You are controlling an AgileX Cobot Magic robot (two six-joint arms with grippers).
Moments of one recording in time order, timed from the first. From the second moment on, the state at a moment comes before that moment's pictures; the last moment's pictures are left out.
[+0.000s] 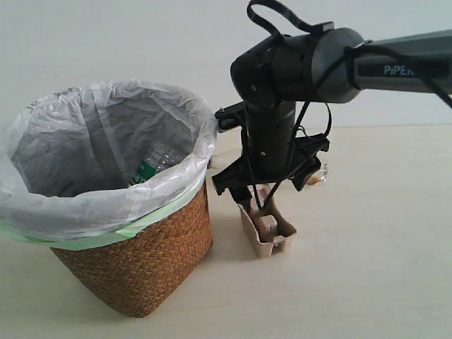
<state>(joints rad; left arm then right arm) -0.02 0.00 0.00 -0.13 0.31 0.05 0.64 2.09 -1.69 -0.25 1.06 0.33</state>
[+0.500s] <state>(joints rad) -0.02 0.00 0.00 -0.13 0.31 0.05 0.64 2.17 -1.69 -0.25 0.99 0.33</state>
